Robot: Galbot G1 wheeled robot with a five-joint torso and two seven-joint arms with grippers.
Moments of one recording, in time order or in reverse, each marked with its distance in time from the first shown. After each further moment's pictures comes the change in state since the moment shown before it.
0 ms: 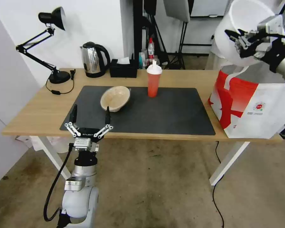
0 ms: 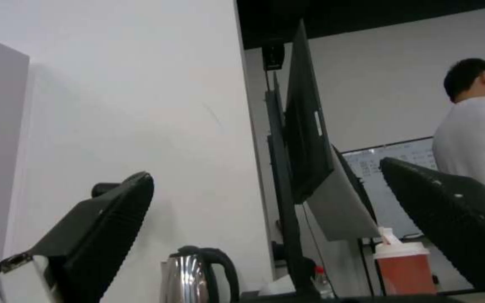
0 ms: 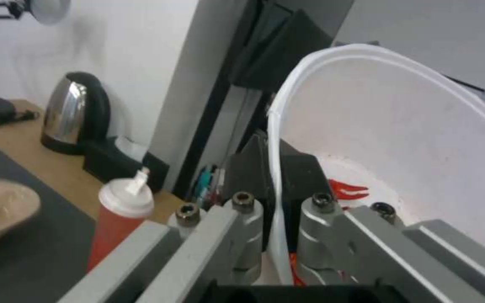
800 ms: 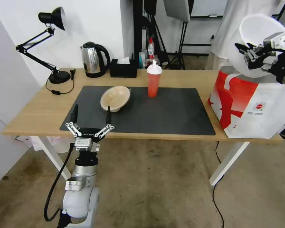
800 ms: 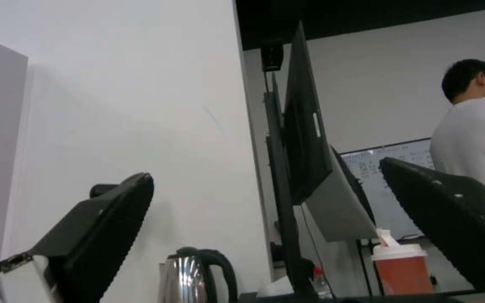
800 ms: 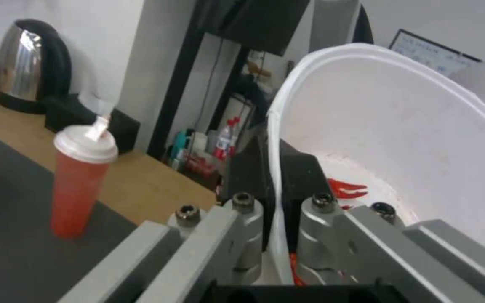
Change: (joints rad) left arm 0.005 0.000 0.002 -0.007 0.000 0.001 0.000; right arm -0.127 -0.010 0.073 -0.045 -0.057 0.031 -0.004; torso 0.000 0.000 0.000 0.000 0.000
